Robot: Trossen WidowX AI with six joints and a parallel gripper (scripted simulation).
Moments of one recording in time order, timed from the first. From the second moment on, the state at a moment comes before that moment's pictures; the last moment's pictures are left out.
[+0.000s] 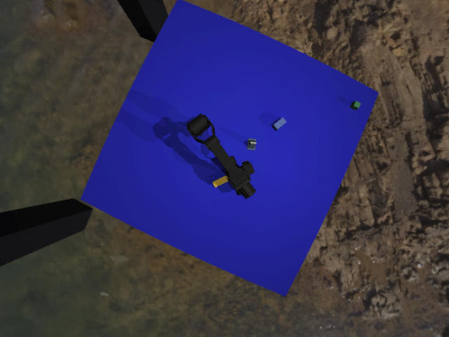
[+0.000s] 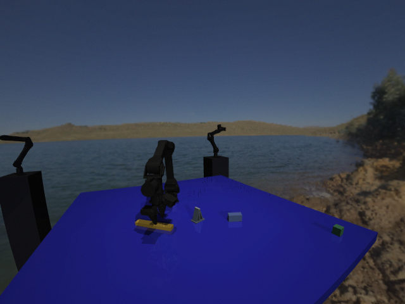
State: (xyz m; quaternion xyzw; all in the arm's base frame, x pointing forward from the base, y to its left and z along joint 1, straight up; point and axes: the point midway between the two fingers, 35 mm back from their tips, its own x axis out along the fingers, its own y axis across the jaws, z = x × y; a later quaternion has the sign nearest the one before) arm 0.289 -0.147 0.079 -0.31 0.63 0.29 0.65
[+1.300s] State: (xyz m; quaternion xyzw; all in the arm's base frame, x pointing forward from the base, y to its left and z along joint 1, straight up) arm 0.289 -0.147 0.051 -0.31 0.63 0.29 0.65
